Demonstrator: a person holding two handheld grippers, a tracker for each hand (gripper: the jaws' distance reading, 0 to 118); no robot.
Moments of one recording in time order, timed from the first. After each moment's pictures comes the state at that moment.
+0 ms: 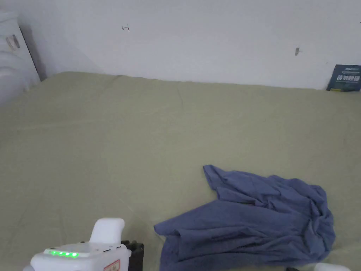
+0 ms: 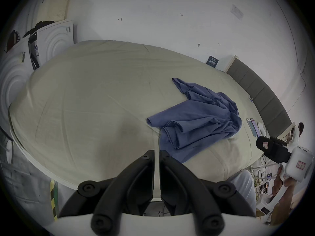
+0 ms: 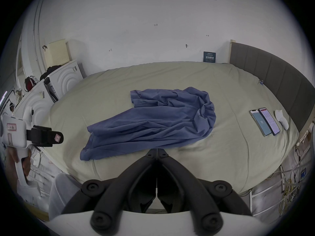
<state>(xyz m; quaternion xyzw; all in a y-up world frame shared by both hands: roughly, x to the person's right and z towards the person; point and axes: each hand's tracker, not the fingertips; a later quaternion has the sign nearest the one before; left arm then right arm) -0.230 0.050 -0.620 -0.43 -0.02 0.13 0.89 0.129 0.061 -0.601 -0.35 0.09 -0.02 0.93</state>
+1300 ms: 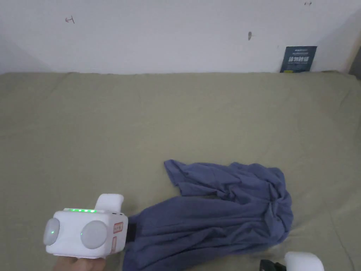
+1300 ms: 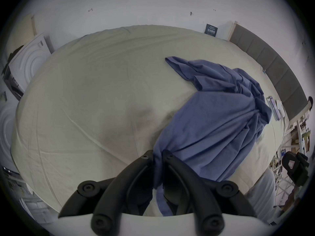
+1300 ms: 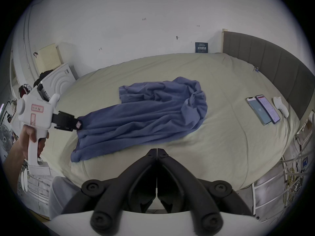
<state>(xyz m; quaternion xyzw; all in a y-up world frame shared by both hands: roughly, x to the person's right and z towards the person) -0.198 0.015 -0.740 -0.50 -0.03 0.05 0.87 0.155 0.043 -0.618 -0.37 0.06 -0.04 0.93</state>
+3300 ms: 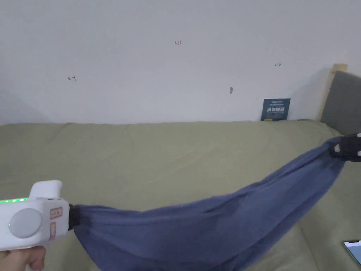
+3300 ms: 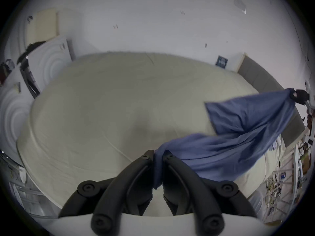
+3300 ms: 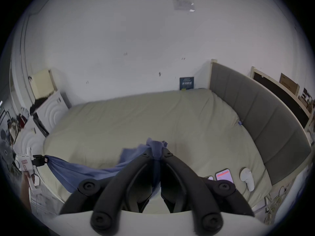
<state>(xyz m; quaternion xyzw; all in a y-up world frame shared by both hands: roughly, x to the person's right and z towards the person) -0.271 0.168 -0.719 -0.35 0.07 0.06 0.93 0.359 0.280 -0.786 -0.29 0.04 -0.05 0.95</state>
